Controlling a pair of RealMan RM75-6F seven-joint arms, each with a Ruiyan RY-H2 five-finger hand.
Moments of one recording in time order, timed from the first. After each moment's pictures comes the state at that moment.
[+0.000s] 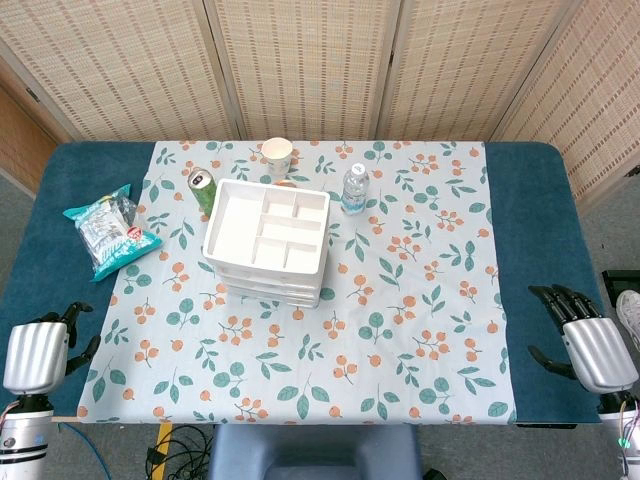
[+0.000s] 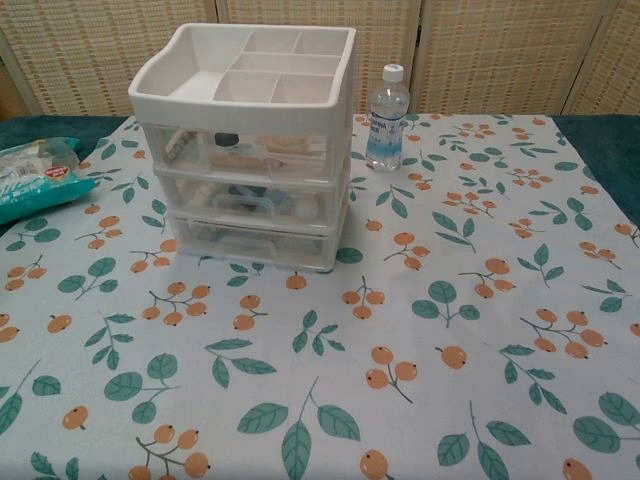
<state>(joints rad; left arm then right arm) -0.19 -1.23 -0.02 -1.70 1.40 1.62 0.35 0.11 -1.04 0.03 -1.60 -1.61 1.47 0.08</state>
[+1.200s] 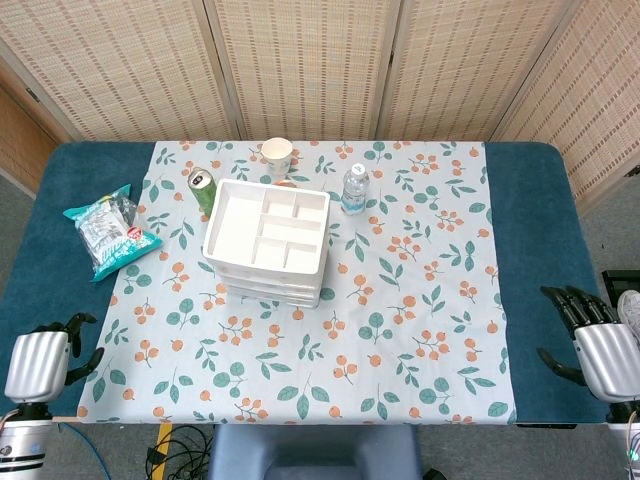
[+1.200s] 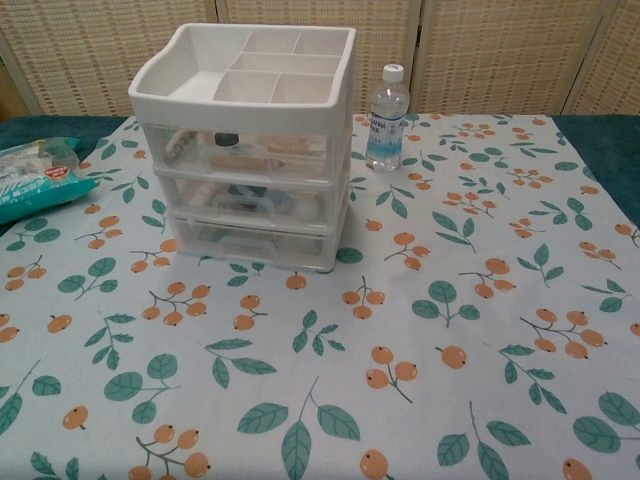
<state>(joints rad) -0.15 -1.21 -0.04 -1.71 1.43 1.54 0.26 0.07 -1.00 0.03 -1.69 -1.59 1.51 0.00</state>
